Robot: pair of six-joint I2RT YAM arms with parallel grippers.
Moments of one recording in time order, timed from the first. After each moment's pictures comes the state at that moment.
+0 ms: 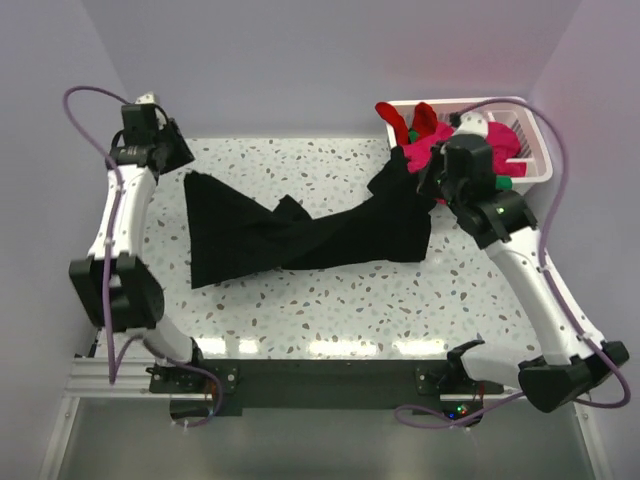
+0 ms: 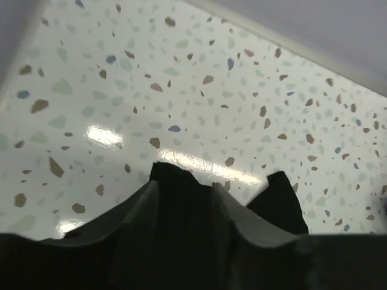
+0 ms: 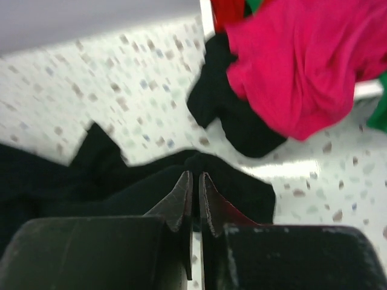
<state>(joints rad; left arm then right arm) 0.12 1.52 1.56 -0.61 0.01 -0.34 0.40 1.19 1.51 -0.69 0.33 0.40</state>
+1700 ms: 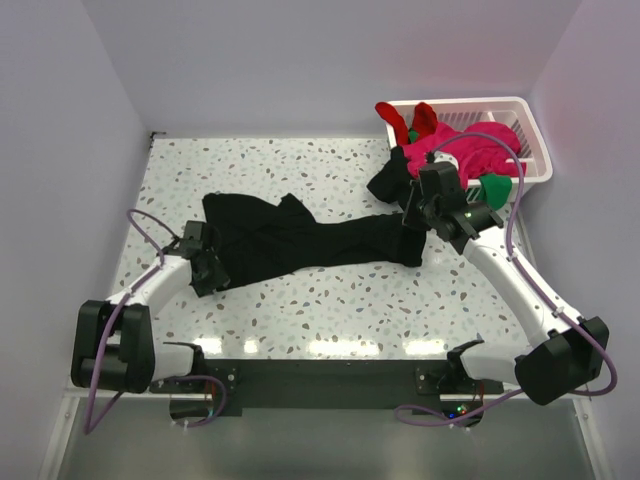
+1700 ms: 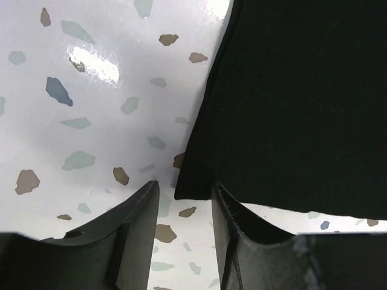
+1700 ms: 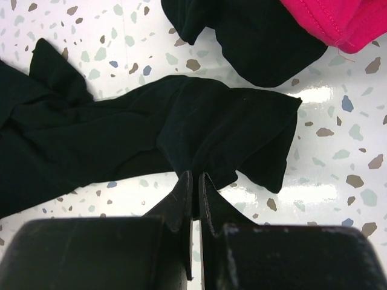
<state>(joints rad) -0.09 1.29 0.61 -0.56 -0.13 -0.65 0.40 1.26 1.19 -0.68 0.22 0.51</state>
